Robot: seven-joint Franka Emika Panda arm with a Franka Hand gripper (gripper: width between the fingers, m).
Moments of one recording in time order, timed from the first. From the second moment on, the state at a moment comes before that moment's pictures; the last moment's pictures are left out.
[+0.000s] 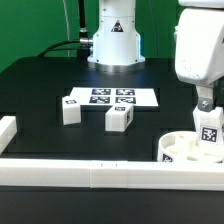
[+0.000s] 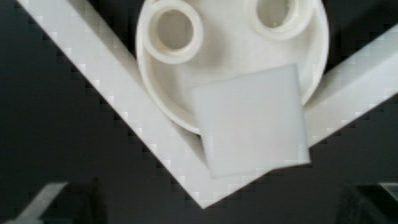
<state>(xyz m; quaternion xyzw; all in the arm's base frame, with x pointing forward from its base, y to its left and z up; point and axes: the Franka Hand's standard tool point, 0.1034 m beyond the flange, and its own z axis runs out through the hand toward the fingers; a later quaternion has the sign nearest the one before) 0.650 0.096 0.110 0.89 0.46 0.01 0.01</state>
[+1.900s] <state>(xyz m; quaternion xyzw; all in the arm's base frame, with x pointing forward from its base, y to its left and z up) 0.635 0.091 0.079 0.86 0.52 -0.02 0.01</state>
